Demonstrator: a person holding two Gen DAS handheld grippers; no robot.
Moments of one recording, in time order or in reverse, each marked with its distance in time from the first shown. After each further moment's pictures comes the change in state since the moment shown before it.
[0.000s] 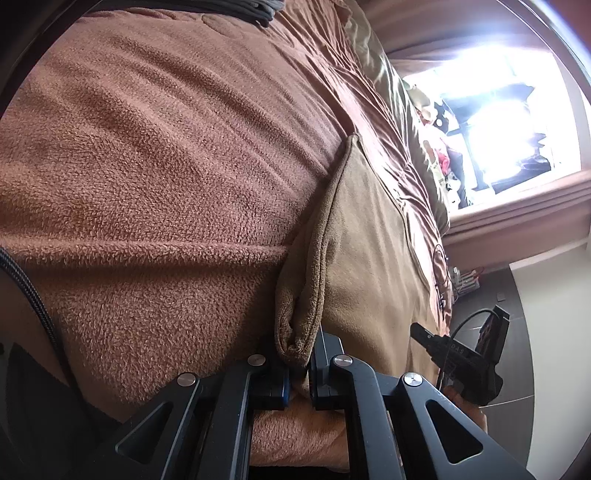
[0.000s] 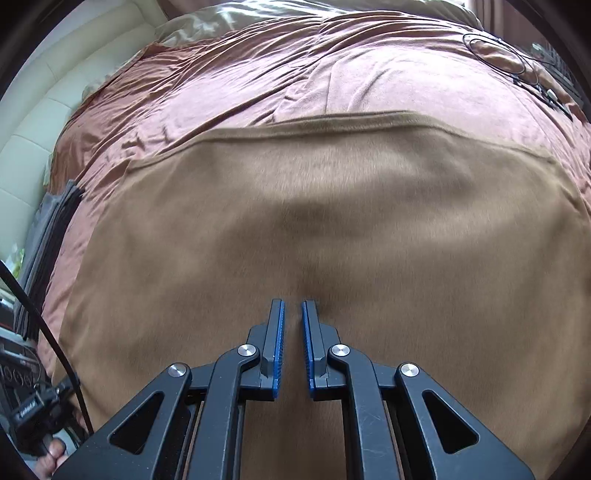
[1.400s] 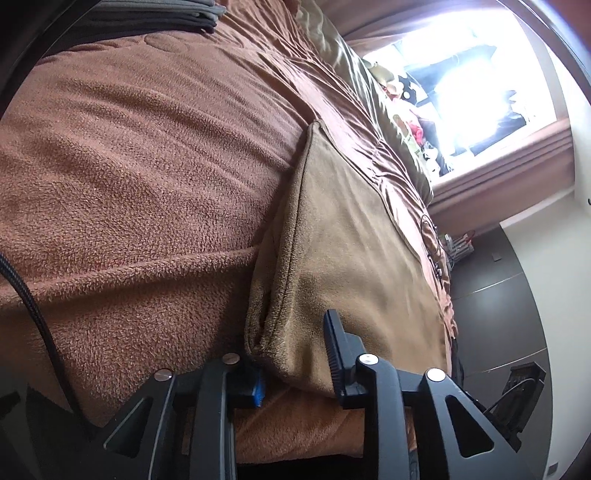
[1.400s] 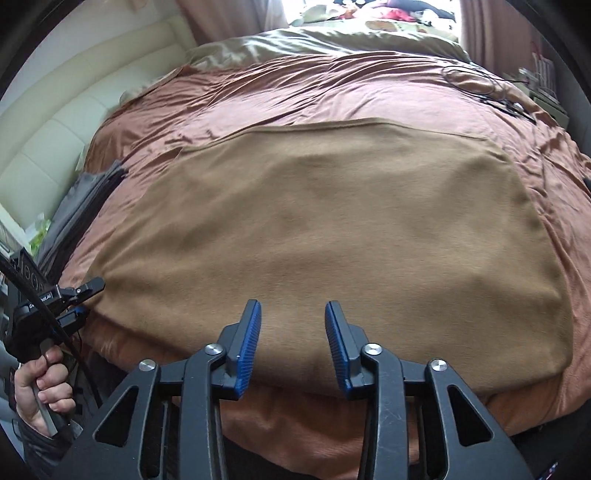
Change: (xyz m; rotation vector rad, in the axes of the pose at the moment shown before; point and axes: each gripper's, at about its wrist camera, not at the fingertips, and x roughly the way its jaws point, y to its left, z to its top) left arm 0.008 -0.015 0.008 0.176 0.031 -0.029; right arm -0.112 0.010 -0.139 -0.069 -0.145 0.023
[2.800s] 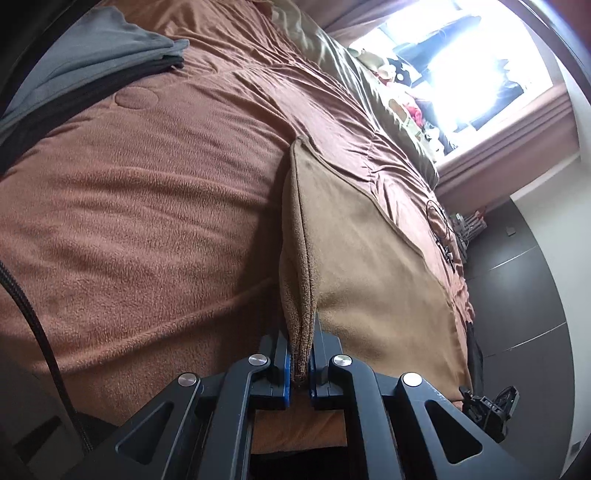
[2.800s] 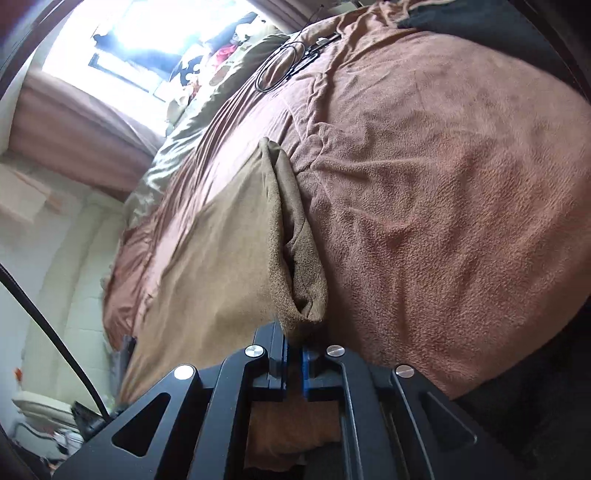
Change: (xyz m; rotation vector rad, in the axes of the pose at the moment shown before) left arm -0.021 -0.037 0.031 0.109 0.038 0.079; right arm -0.061 -0.243 -0.095 0.705 -0.212 0.140
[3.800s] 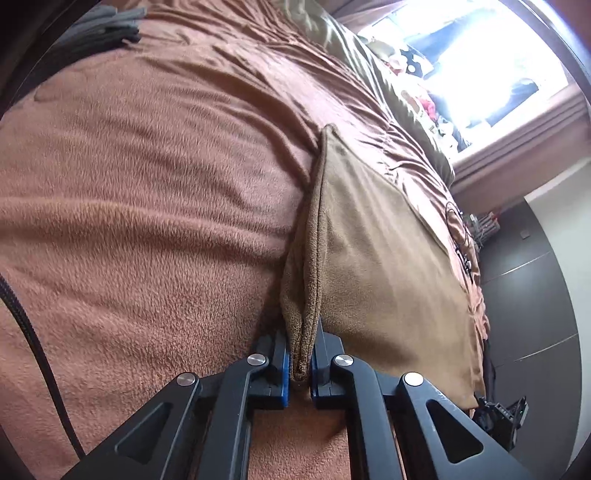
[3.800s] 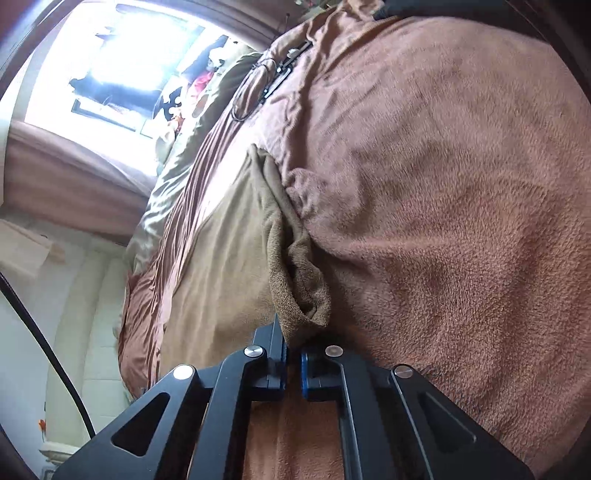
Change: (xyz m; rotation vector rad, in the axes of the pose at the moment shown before) left arm 0.094 -0.012 0.043 -0.004 0.015 0.024; right arm 0.061 -0.024 0.055 0.145 -0.071 0.069
